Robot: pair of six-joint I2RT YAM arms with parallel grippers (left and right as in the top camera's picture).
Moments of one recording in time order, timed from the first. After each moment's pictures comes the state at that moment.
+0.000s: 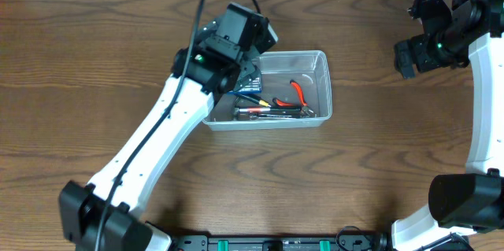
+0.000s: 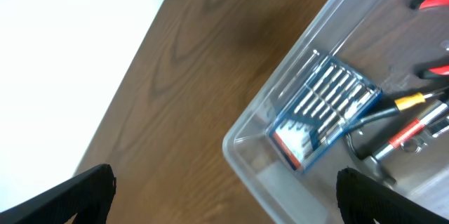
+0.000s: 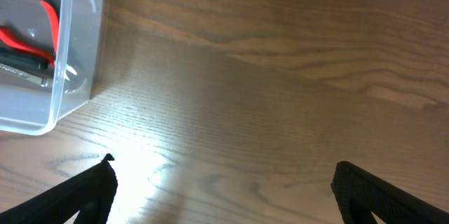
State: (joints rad) left arm -0.51 1.62 1.53 -0.83 -0.31 0.55; right arm -0.12 1.77 1.94 -1.45 -0.03 -0.37
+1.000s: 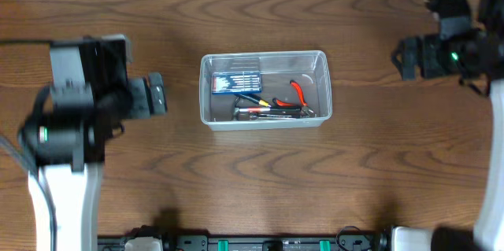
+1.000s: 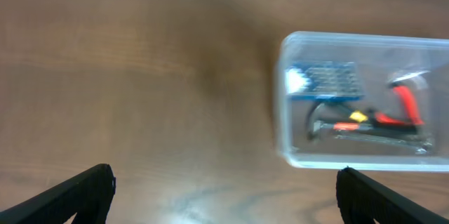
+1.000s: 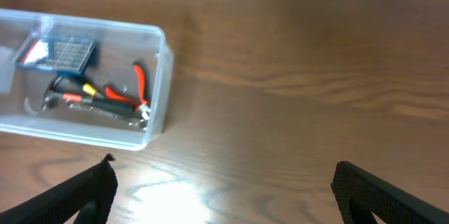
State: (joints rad) left arm -0.01 1.09 1.39 -1.15 0.04 -0.05; right arm -0.11 1.45 1.88 -1.42 -0.17 -0.19
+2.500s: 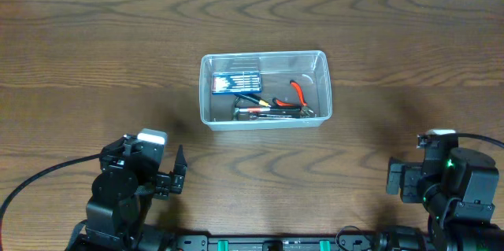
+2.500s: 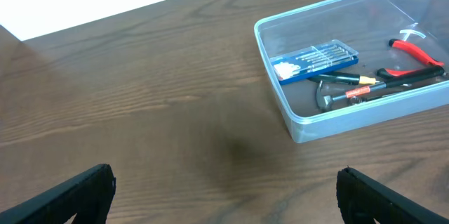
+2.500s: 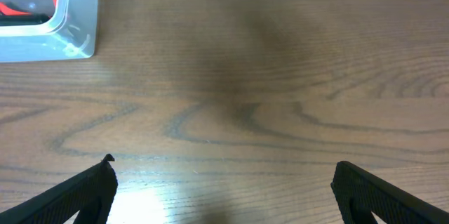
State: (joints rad) left arm -0.31 0.39 0.75 -0.89 -0.19 0.10; right arm -0.10 0.55 0.85 -1.17 0.05 -0.09
